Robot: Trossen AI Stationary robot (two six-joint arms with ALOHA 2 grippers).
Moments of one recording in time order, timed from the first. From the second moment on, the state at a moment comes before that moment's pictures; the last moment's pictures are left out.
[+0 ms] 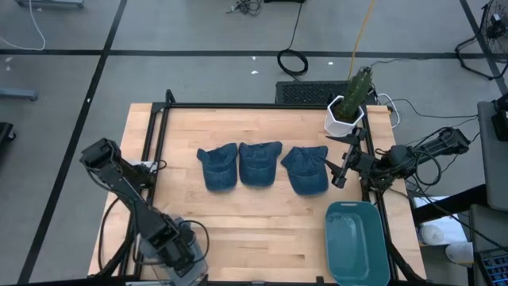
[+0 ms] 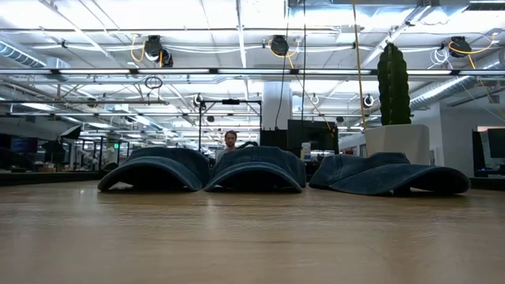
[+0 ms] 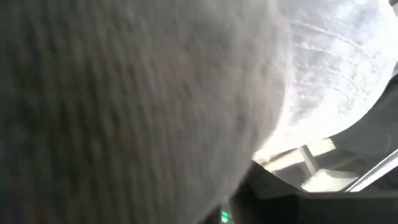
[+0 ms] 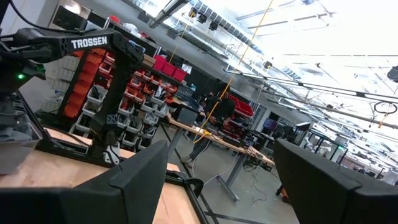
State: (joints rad) left arm -0.83 1.65 1.09 -0.77 0.37 -1.71; right arm 0.39 0.59 0.48 0.44 0.65 -0.64
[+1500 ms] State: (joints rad) left arm -0.82 1.64 0.85 -0.50 -0.29 -1.36; right arm 0.39 0.59 0.48 0.44 0.65 -0.64
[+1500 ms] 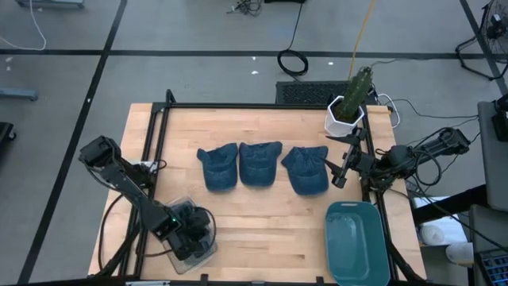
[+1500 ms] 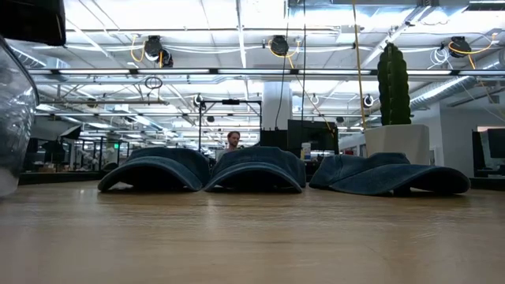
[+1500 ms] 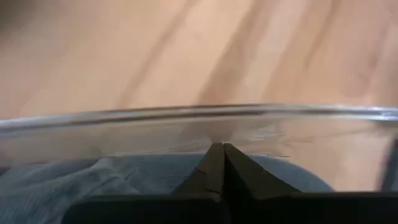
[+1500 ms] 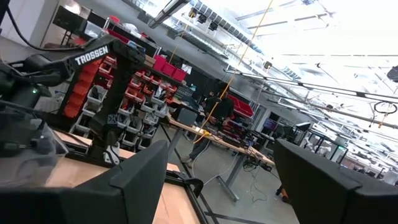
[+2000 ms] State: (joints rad) left arm -0.78 1.57 1.09 -0.89 -0.32 -1.24; right arm 0.39 0.59 0.48 0.42 0.65 -0.64
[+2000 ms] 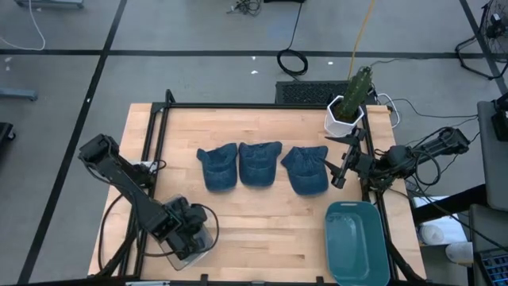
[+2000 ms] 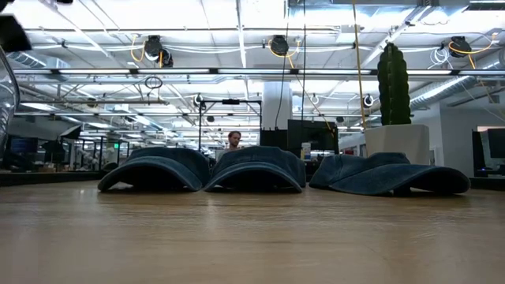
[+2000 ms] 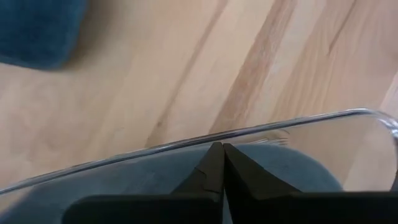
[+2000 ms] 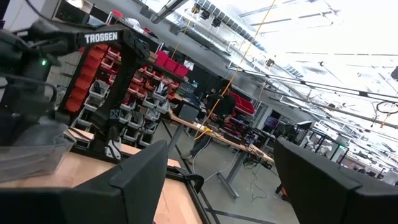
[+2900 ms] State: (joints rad) left arm -0.92 1.61 0.96 -0.75 -0.18 -1.53; right arm 0.39 0.59 0.48 0.42 0.65 -0.64
